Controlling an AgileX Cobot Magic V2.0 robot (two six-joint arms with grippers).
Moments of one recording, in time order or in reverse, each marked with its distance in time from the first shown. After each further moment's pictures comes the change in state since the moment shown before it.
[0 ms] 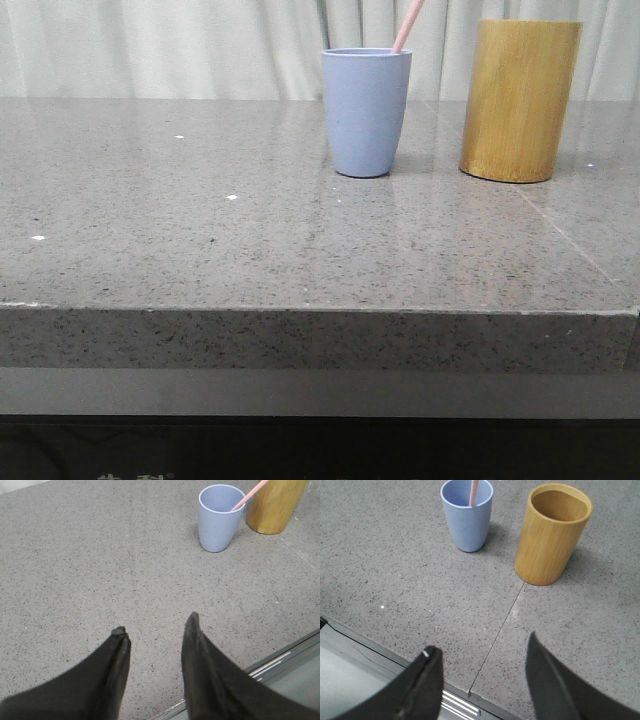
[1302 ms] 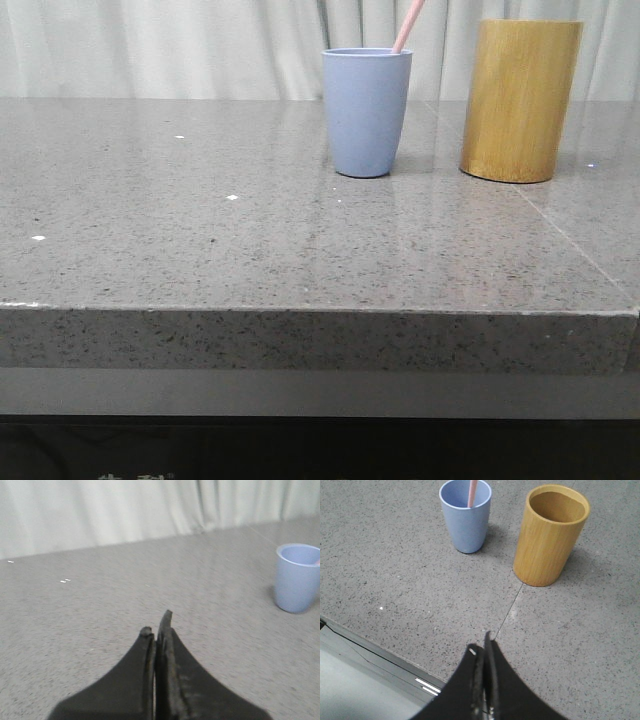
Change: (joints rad) left arm 0.285 -0.378 0.591 0.002 -0.608 0.000; right arm 0.000 -0.002 0.000 -0.005 -0.002 0.004
